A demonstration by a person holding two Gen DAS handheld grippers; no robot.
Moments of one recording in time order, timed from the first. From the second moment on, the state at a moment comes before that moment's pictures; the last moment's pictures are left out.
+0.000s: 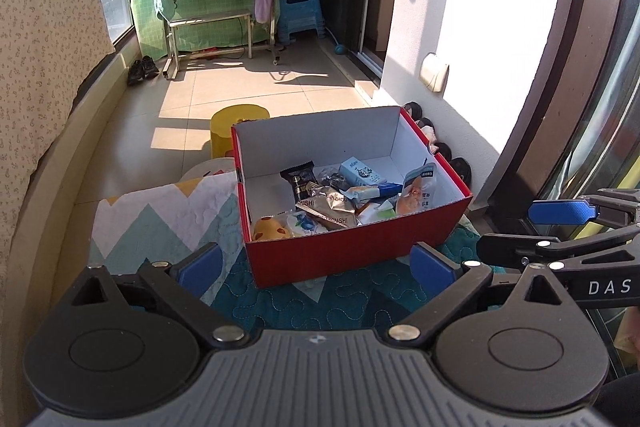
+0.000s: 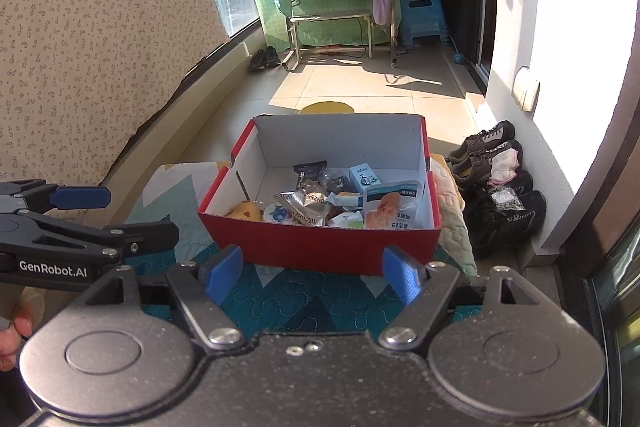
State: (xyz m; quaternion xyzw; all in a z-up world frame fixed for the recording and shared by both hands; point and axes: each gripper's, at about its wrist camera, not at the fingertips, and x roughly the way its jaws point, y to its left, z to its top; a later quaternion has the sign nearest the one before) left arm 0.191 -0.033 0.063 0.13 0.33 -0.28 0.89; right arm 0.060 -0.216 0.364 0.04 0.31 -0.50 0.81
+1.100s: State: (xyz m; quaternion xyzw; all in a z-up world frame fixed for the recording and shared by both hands) left arm 0.148 0.006 0.029 0.11 0.35 -0.25 0.89; right arm 0.048 -0.188 0.330 0.07 0.32 -0.50 0.80
